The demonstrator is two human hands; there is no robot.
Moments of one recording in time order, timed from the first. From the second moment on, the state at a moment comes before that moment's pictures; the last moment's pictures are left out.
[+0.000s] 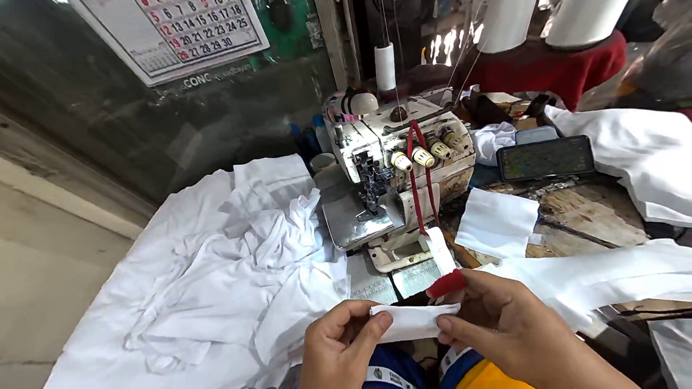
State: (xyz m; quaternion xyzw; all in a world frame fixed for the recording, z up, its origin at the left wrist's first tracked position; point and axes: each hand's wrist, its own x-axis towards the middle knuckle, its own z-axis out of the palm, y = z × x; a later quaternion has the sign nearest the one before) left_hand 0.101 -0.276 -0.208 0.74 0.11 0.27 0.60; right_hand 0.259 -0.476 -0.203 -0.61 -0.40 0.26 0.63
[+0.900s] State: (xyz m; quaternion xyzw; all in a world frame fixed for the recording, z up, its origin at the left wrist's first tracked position) left_hand 0.213 -0.188 -0.172 0.92 0.10 0.34 0.19; right_hand 0.301 -0.389 -0.223 -0.61 -0.29 0.34 0.66
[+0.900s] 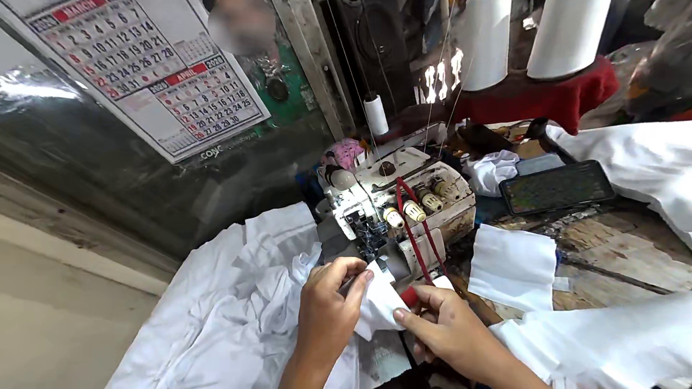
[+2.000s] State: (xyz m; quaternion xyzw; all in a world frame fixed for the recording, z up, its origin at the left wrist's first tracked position) left_hand 0.217 -0.159 -0.152 0.94 0.28 0.21 0.02; right_hand 0.292 -0.363 -0.207 -0.61 -0.27 0.24 0.70
